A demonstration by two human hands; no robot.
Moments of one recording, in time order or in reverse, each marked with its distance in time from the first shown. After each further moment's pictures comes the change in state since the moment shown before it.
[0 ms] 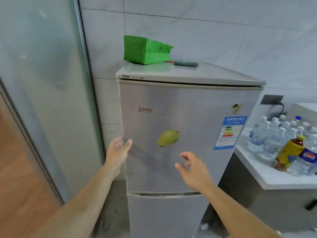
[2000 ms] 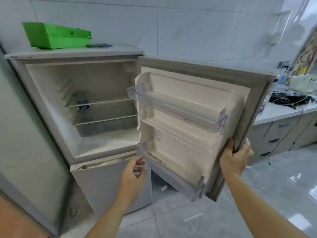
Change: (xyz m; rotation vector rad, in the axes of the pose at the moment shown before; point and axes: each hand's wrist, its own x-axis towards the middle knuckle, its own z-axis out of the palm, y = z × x) left_hand -0.387 -0.074 0.198 0.249 -0.447 0.288; right_hand -0.237 0.281 -0.273 0.296 1.045 0.352
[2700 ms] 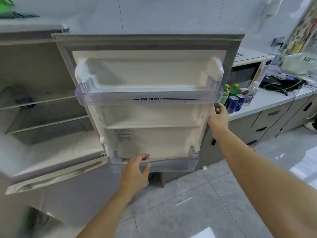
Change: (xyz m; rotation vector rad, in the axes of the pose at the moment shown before) left_hand 0.136 -0.007 0.210 0.340 -0.209 0.036; right_hand 0.281 0.047 0.106 0.099 -0.291 0.211
